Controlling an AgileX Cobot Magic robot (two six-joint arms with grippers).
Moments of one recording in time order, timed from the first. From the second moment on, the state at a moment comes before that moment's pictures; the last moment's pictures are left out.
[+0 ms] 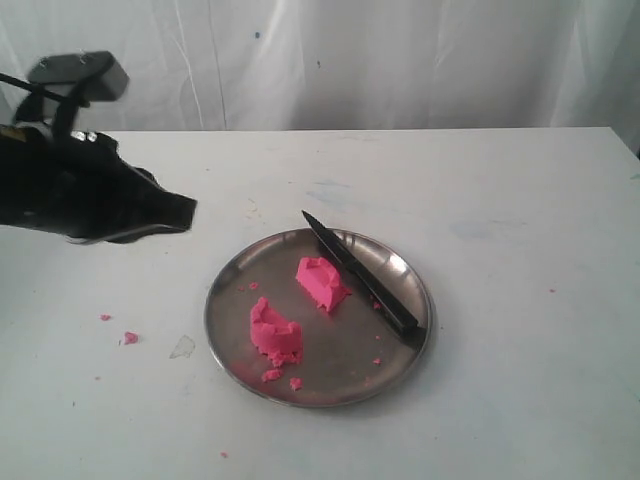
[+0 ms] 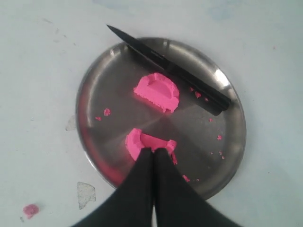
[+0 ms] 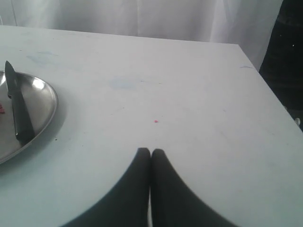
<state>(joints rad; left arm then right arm) -0.34 1.19 -0.87 -0.51 0.51 0.30 0.00 0.00 0.00 0.11 0.34 -0.13</state>
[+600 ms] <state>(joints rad) 0.13 0.59 -0.87 -0.47 -0.29 0.34 0.00 0.00 0.00 0.11 0.34 -0.13</state>
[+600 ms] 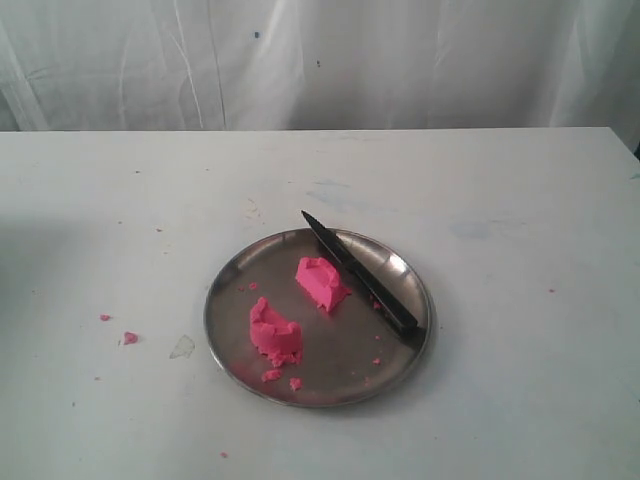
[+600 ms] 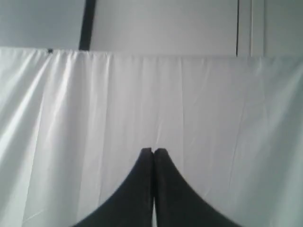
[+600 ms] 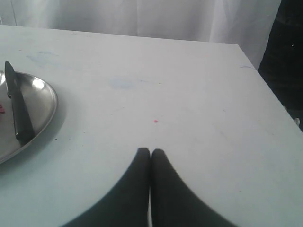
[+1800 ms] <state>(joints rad) 0.14 0.00 0.03 -0.16 0.44 0.11 0.00 0.00 0.00 0.11 0.35 -0.13</state>
